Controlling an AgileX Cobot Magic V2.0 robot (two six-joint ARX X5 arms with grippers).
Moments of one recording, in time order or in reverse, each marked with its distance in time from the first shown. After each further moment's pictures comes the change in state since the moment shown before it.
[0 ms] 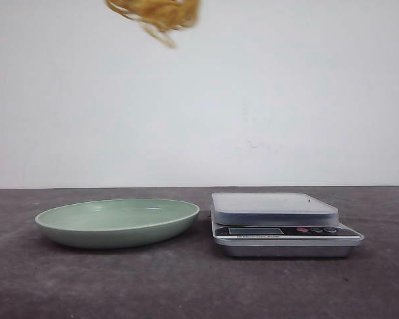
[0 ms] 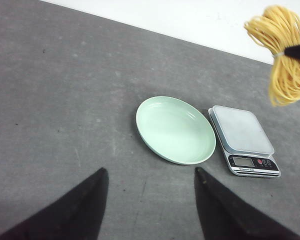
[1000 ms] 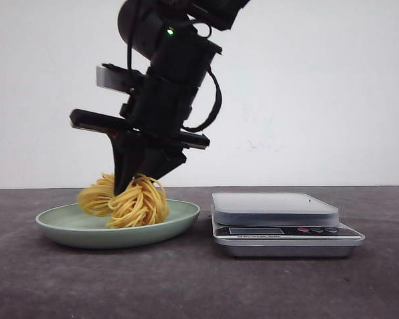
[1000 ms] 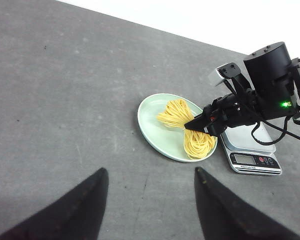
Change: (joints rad) left arm 0.000 0.000 0.000 -0.012 0.000 -0.003; right arm -0.035 0.510 0.003 0.078 0.007 0.008
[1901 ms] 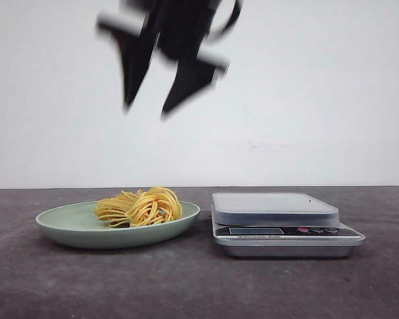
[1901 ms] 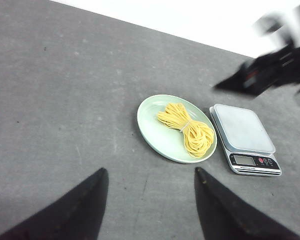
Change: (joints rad) left arm 0.000 0.000 0.000 0.005 0.000 0.005; right arm -0.020 -0.223 0.196 -0.267 0.076 -0.032
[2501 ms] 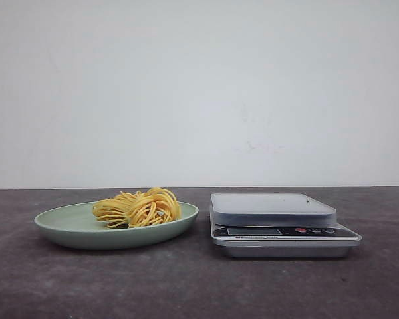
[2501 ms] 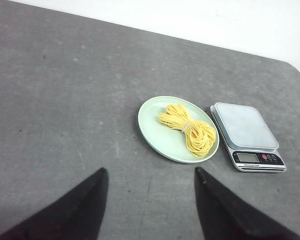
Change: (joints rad) left arm 0.000 0.000 0.000 0.009 -0.002 0.053; right arm 0.020 -0.847 0.004 -0.636 0.505 0.018
